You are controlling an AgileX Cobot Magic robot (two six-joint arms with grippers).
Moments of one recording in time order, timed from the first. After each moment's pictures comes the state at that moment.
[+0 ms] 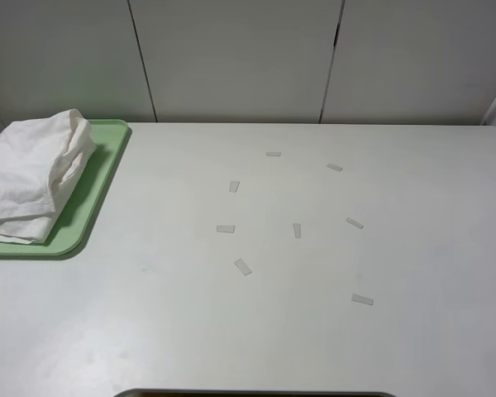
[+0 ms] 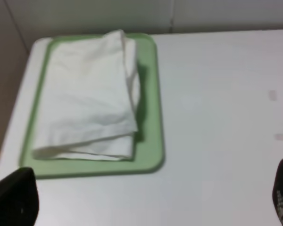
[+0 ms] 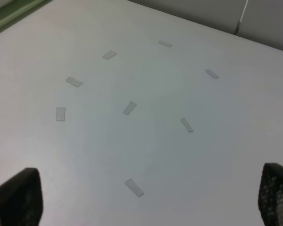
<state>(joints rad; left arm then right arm) 0.03 0.34 -1.02 -0.04 1.17 0.05 0.40 -0.01 -0.50 0.09 1.04 -0.17</state>
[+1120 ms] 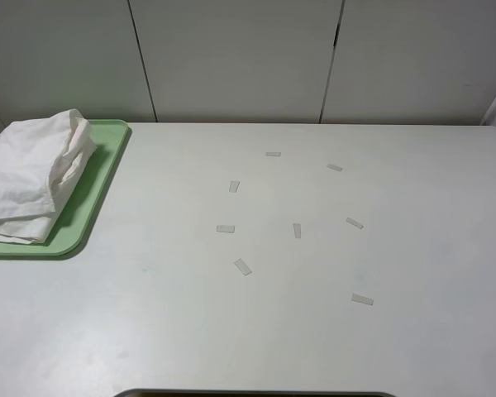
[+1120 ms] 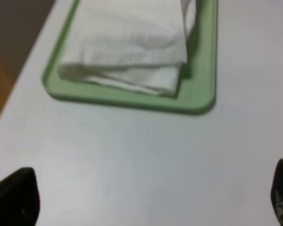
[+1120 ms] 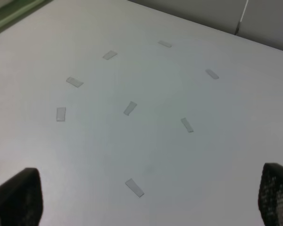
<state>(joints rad) 0.03 -0.01 -0.55 0.12 1.11 -0.10 0.40 -0.01 -0.50 0.09 1.04 -0.17</state>
